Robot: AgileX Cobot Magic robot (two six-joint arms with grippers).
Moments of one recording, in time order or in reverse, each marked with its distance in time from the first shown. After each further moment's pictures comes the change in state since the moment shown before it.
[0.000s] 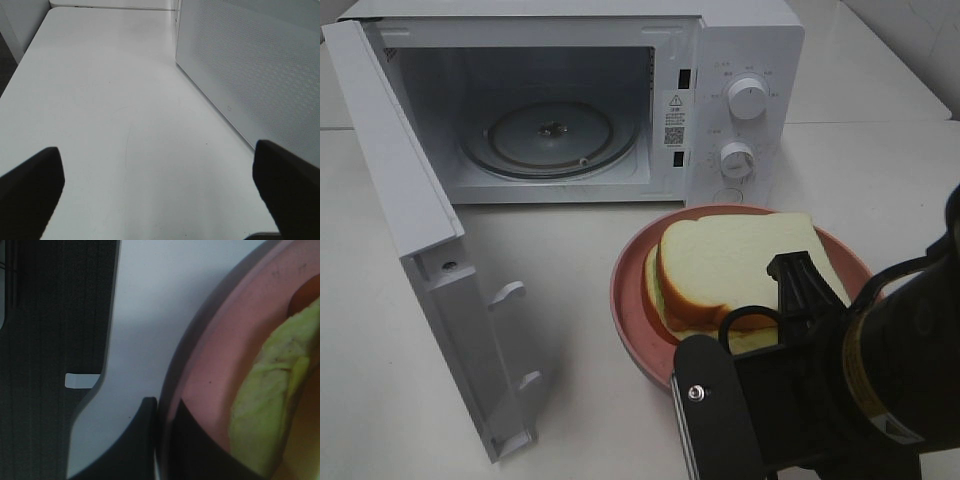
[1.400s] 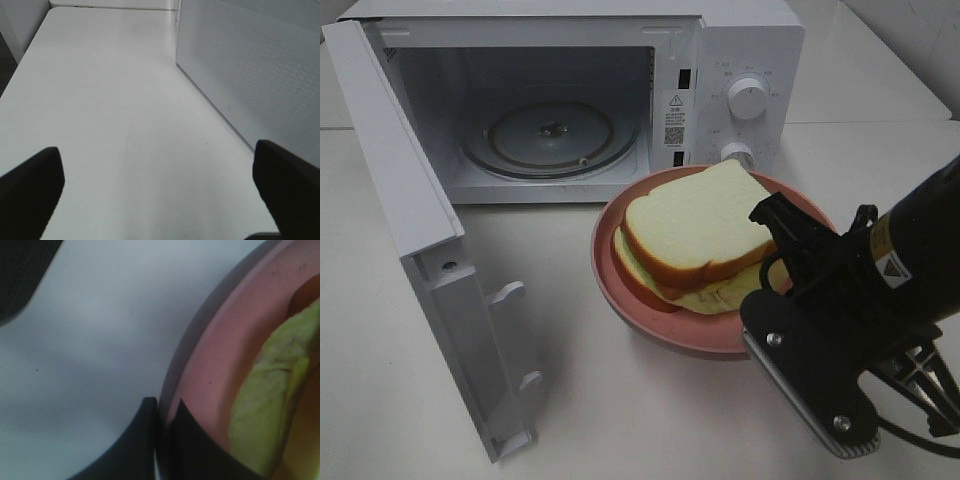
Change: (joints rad) left arm 0.000 0.000 0.000 0.000 0.000 0.000; right arm -0.402 0.000 0.000 0.179 -0.185 -0.909
